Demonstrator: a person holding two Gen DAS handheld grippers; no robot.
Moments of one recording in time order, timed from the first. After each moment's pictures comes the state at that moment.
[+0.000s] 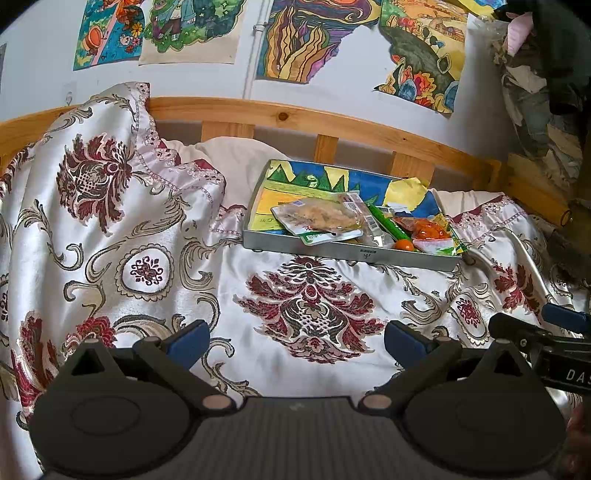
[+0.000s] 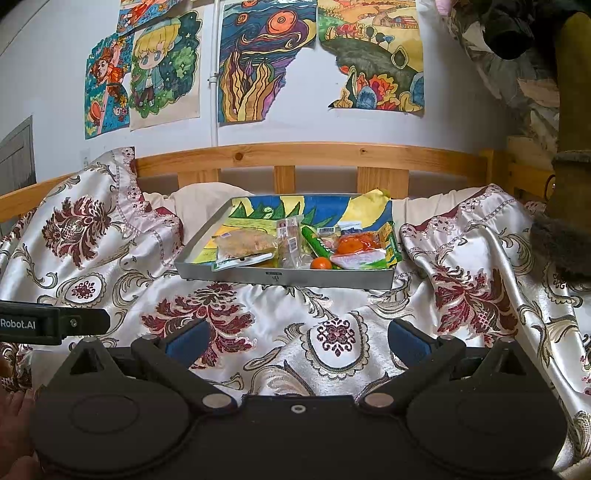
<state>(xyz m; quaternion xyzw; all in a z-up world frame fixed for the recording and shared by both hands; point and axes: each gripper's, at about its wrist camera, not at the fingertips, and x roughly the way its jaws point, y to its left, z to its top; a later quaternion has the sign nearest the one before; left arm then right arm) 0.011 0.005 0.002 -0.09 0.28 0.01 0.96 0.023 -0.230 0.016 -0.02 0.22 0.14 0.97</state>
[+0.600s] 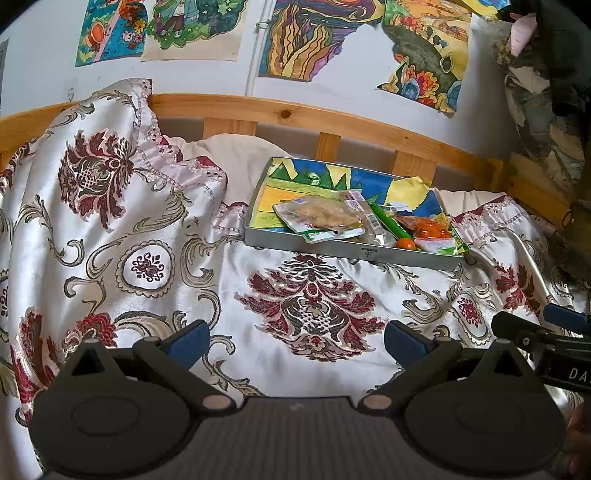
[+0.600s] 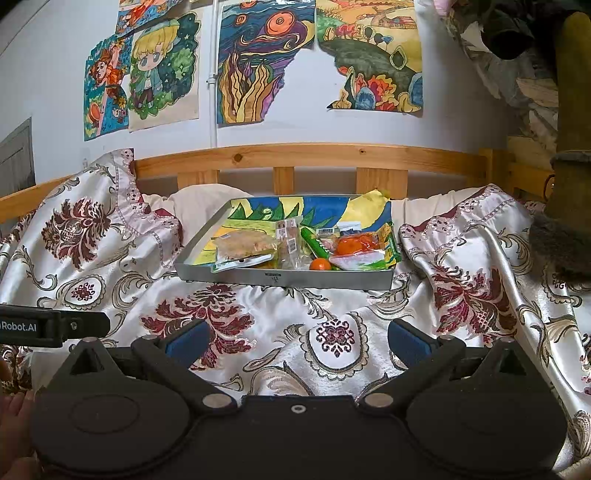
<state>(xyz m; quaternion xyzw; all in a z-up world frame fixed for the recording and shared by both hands) 0.011 0.004 0.000 -0.09 0.28 0.02 0.96 0.023 -0.230 0.016 -0.02 0.22 0.14 0.97</state>
